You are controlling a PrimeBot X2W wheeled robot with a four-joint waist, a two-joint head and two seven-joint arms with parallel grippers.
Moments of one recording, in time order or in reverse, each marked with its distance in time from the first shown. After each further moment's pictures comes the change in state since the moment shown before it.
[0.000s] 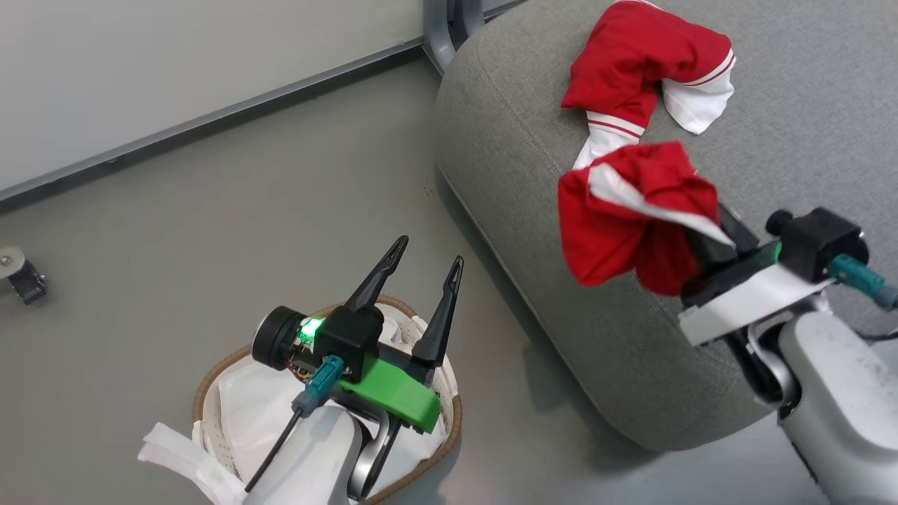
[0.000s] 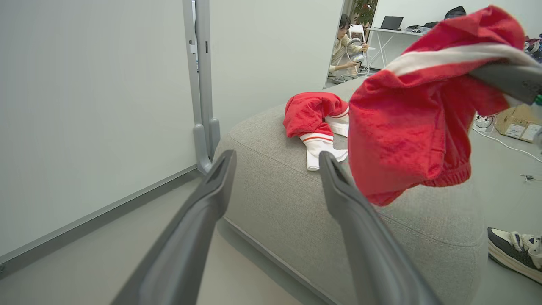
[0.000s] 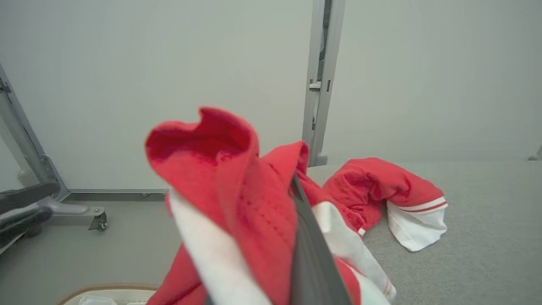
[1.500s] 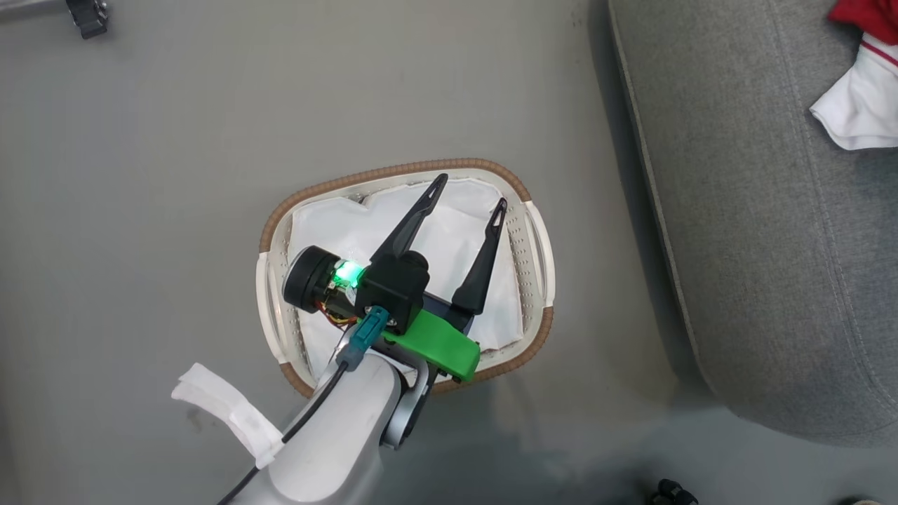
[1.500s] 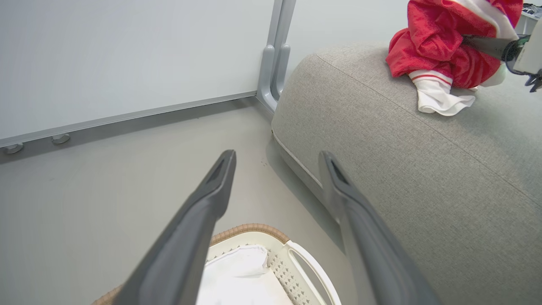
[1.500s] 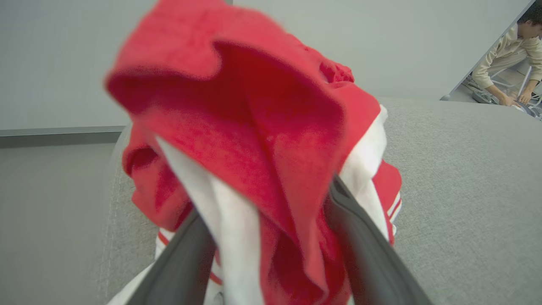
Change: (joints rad) left arm -0.188 -0.002 -0.161 0.022 -0.072 0.134 0.000; right arm -0.427 -0.176 -0.396 0.602 -0.136 0.000 0.000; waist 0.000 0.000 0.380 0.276
